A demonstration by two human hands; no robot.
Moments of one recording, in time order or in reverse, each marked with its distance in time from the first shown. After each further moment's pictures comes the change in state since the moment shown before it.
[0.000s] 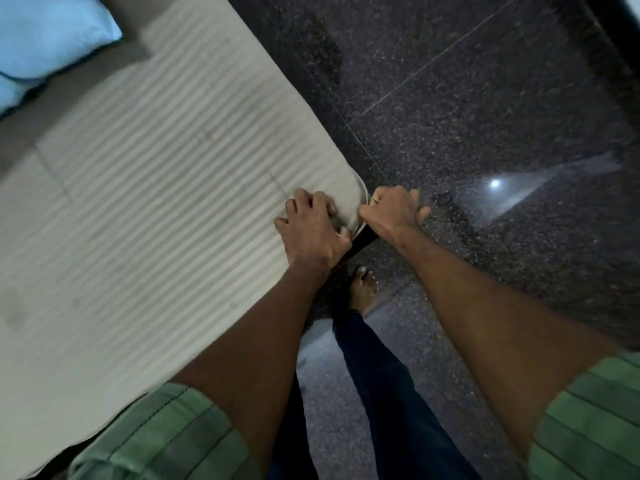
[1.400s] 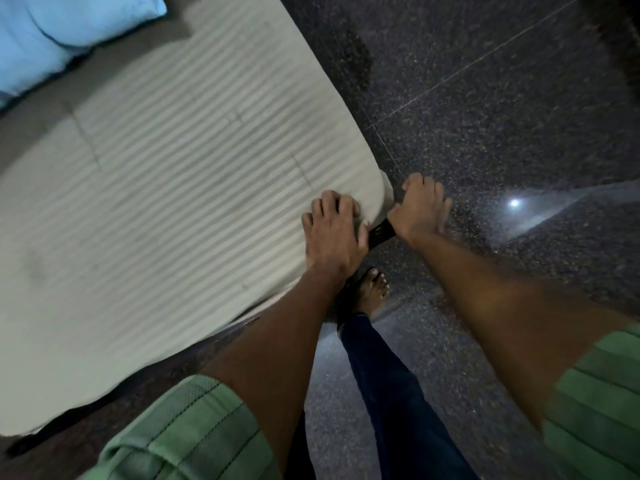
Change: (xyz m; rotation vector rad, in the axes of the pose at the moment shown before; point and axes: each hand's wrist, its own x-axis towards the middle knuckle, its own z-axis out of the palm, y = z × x) left_hand -0.027 -0.006 0.017 -0.018 0.151 0.098; right_hand 0.012 0.015 0.019 -0.159 0.246 -0.174
